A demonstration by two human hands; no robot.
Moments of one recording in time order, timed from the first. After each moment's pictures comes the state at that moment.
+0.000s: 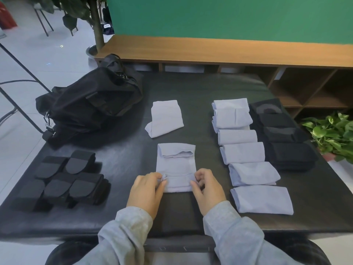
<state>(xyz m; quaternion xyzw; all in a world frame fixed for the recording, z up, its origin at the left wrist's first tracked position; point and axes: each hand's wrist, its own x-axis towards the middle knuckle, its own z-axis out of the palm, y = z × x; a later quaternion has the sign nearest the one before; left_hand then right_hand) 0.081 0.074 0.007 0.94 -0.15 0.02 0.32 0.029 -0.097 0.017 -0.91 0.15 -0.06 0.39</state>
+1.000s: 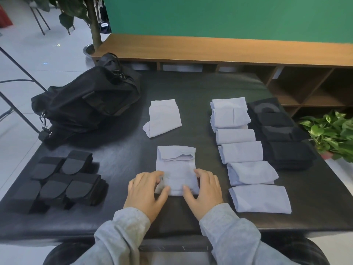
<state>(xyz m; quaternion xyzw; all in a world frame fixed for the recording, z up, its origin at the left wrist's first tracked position) 0.081 0.079 -0.002 0.93 -0.22 0.05 0.30 0.026 -0.092 0.010 -0.94 0.14 -0.08 0.29</state>
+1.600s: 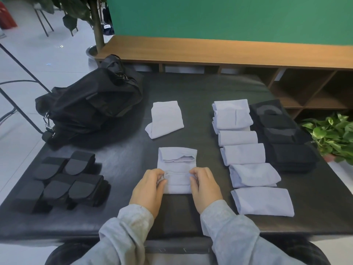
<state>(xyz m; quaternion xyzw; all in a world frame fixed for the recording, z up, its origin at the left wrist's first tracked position) 0.082 0.070 0.015 0.92 -0.12 -0.02 0.38 0.041 -0.091 0.021 -0.93 0.14 -0.05 0.35</state>
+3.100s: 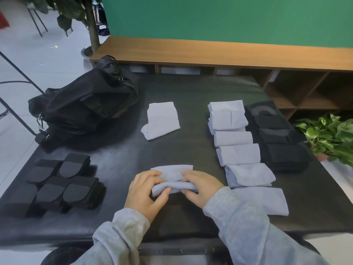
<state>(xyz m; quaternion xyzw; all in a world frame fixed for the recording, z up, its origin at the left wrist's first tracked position) 0.082 0.076 -0.002 0.86 -0.24 0.11 0.43 0.047 -0.112 0.052 -0.97 -0.05 0.08 0.23</state>
